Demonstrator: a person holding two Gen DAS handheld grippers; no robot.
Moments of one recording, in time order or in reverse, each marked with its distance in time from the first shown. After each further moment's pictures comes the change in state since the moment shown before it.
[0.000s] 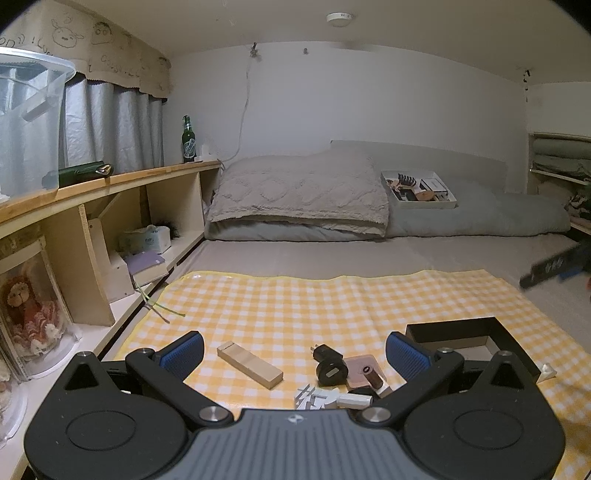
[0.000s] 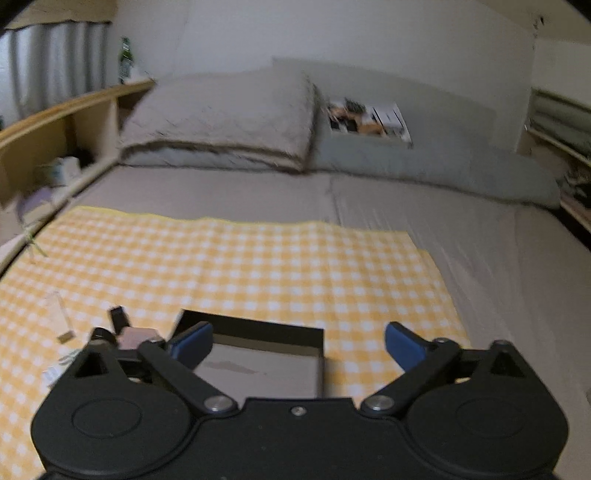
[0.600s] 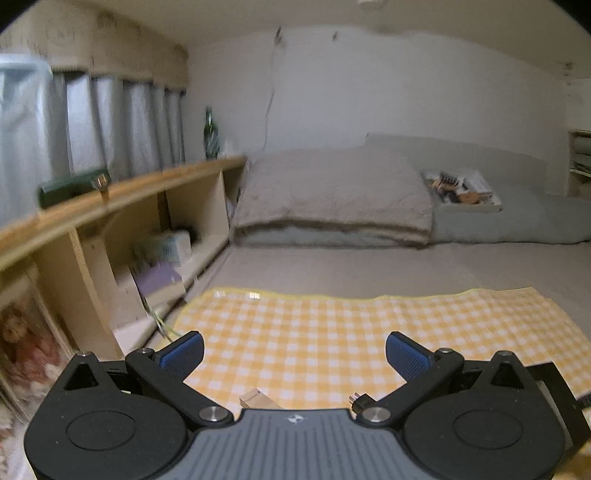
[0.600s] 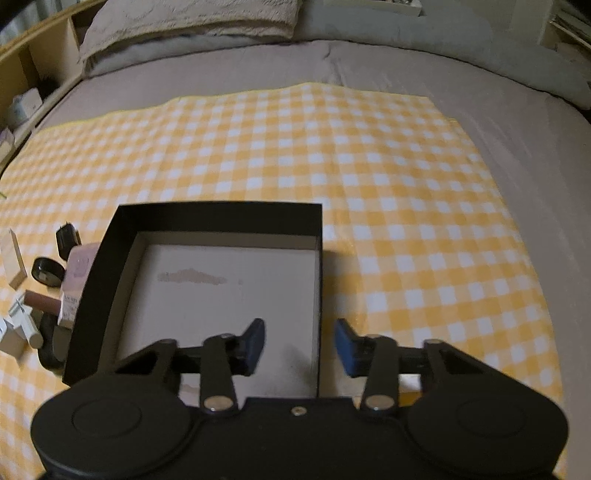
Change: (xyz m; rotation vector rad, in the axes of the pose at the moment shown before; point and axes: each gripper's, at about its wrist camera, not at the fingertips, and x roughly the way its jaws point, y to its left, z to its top) left arm 0.114 0.019 0.072 -0.035 0.068 0.109; right arm 0.118 -0.014 -0.047 0.058 0.374 0.049
